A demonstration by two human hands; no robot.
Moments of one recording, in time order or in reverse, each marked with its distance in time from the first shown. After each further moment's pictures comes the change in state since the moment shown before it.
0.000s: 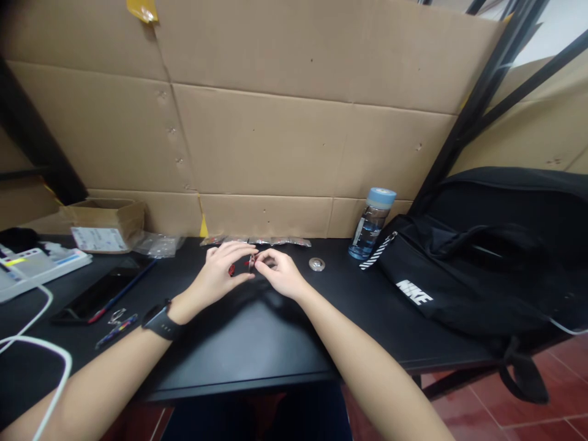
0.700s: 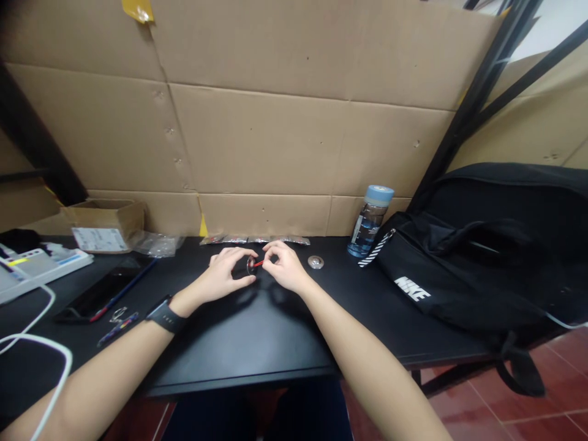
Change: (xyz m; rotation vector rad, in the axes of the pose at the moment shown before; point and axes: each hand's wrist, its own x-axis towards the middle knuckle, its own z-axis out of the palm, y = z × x) left_hand -0.002 -0.006 0.008 -0.096 -0.194 -0.136; right_hand 0.004 -0.004 -0.016 -0.331 0.085 -0.072
